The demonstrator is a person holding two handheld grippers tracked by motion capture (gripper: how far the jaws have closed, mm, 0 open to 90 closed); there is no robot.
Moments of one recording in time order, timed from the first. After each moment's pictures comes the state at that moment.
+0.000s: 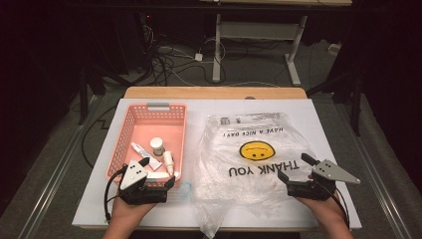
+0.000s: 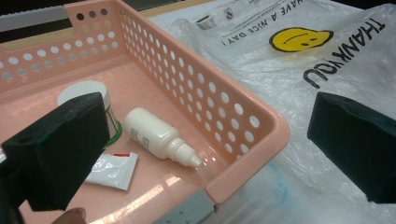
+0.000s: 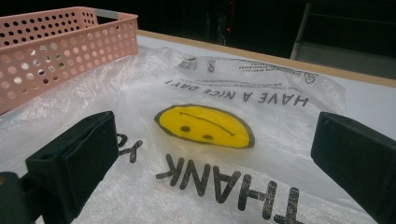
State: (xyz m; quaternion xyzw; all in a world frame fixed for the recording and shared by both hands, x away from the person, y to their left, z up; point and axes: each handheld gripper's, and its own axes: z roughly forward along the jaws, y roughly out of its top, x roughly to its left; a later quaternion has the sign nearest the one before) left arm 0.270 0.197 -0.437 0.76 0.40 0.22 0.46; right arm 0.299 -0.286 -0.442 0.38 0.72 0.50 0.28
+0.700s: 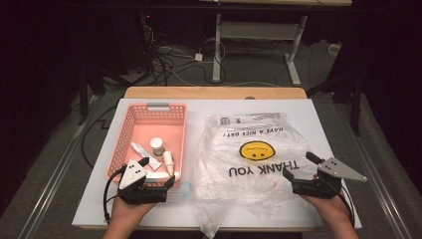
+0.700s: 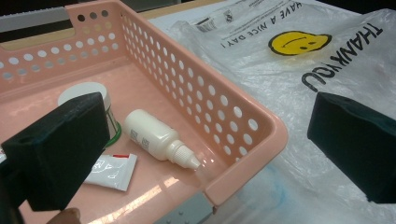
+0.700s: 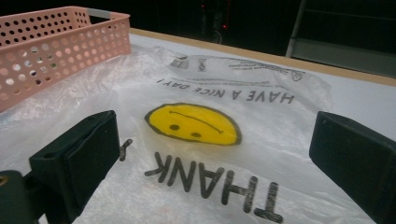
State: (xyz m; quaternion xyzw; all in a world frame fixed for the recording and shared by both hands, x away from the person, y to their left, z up) left arm 0.269 0.198 -0.435 0.75 0.41 0.22 0.47; right arm 0.301 -0.299 -0.435 0.40 0.72 0.50 0.28
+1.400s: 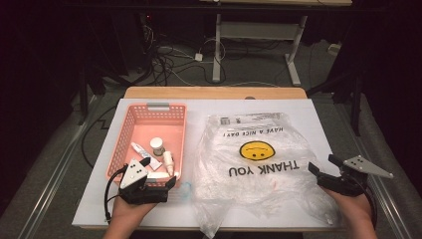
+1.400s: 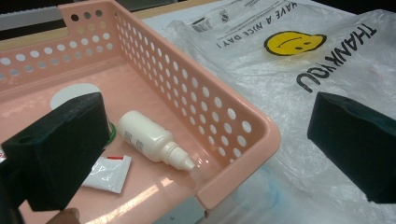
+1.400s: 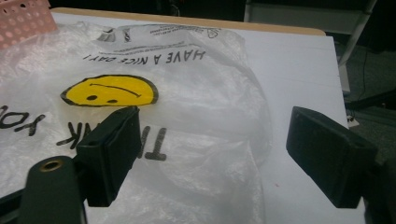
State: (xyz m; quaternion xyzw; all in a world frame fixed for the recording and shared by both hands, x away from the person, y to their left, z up) left arm 0.270 0.195 -0.434 0.76 0.40 0.21 0.47; right arm 0.311 -0.364 -0.442 0.48 0.70 0.44 0.28
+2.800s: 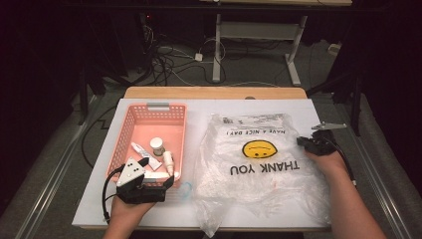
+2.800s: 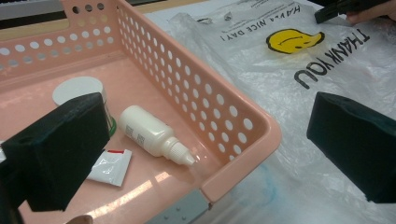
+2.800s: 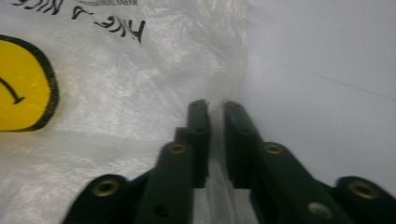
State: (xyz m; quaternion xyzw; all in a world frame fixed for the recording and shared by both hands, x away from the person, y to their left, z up) left arm 0.270 0.200 -0.431 0.75 0.41 0.20 0.47; right arm 0.451 -0.357 -0.477 0.48 0.79 0.33 0.19
